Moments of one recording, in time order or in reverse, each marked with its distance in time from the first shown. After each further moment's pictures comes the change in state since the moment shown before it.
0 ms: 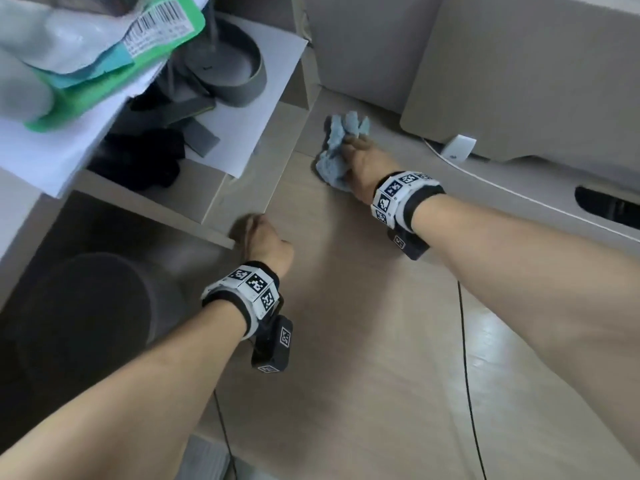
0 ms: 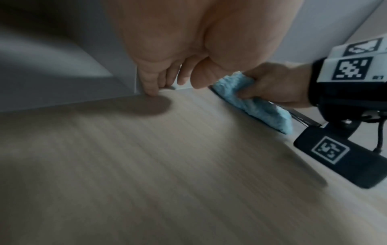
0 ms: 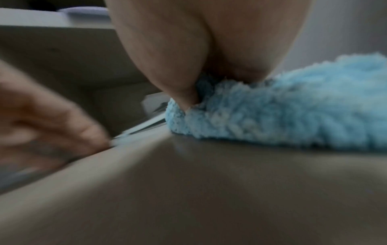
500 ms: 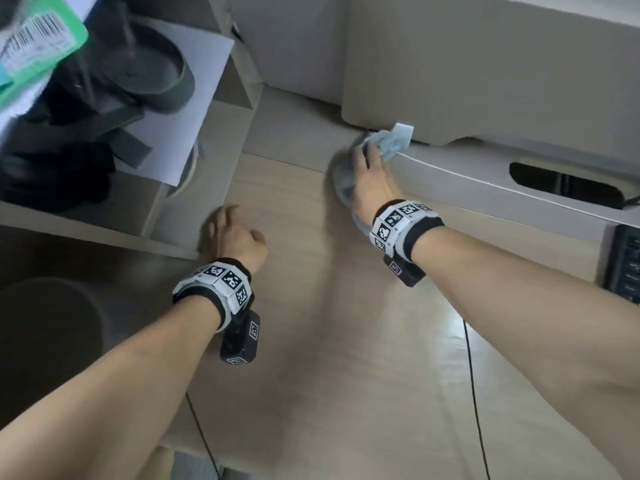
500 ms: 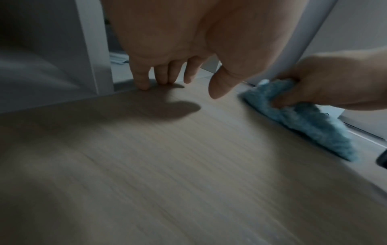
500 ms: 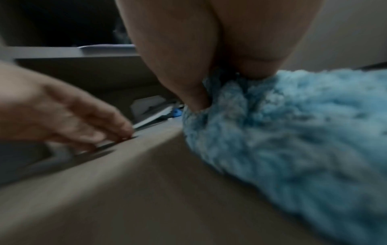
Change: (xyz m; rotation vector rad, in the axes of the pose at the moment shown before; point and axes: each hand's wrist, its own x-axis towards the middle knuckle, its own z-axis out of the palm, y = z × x) left_hand 0.005 0.012 0.022 0.091 0.023 0.131; right_hand -0.083 0.044 0.002 0.088 0.090 0.308
